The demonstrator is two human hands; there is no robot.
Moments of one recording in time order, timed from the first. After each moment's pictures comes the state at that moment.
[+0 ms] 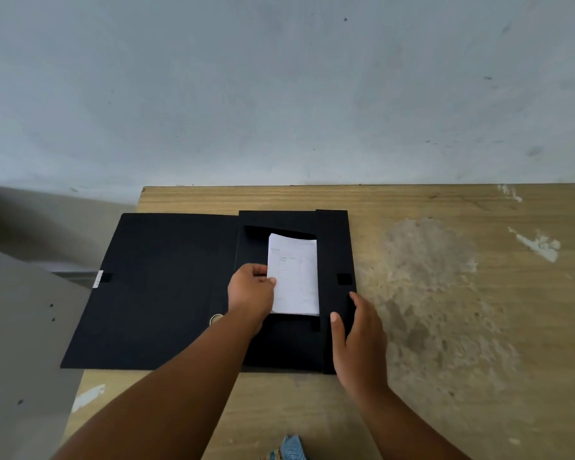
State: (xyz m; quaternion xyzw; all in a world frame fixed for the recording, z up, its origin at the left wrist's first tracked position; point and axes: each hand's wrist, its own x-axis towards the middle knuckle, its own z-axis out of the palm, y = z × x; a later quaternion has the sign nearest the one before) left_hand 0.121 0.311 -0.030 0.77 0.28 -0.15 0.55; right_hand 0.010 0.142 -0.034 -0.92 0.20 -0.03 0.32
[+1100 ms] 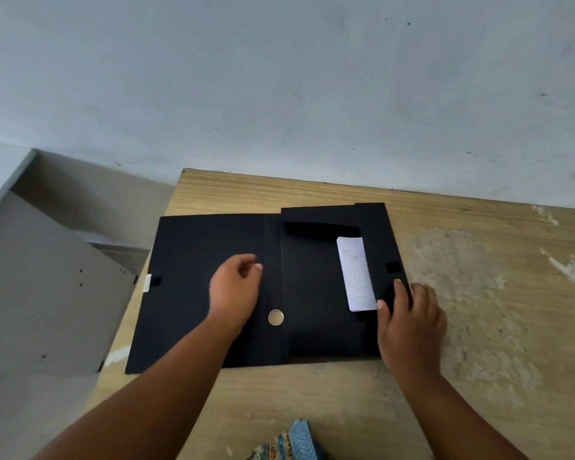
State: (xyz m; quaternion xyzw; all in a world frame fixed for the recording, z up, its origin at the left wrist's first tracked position) left_hand 0.083 0.381 -0.004 0.83 0.23 -0.05 0.50; right_hand 0.025 0.104 -0.021 -0.99 0.14 -0.03 0.08
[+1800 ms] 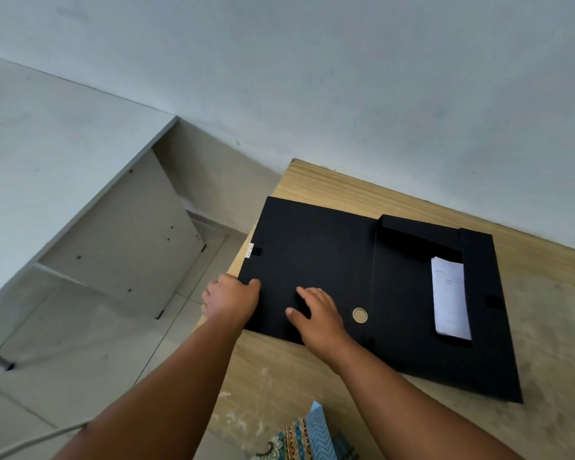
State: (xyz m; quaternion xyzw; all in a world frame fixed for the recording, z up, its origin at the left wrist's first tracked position) left_hand 0.008 0.518 -0.016 0.81 0.47 -0.14 0.32; right_hand 0.023 0.343 -0.021 -0.88 -0.08 0.30 0.37
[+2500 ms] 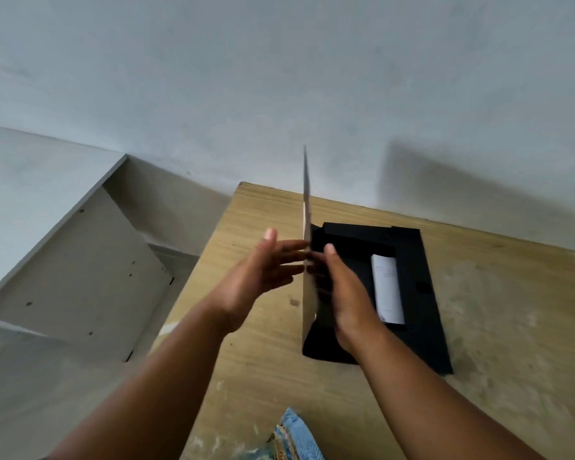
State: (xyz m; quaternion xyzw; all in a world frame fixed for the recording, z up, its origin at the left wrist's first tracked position) left_hand 0.030 0.423 0.108 0.66 0.04 -0.18 0.73; right_hand 0.042 0.254 0.094 -0.65 0.09 0.20 0.73
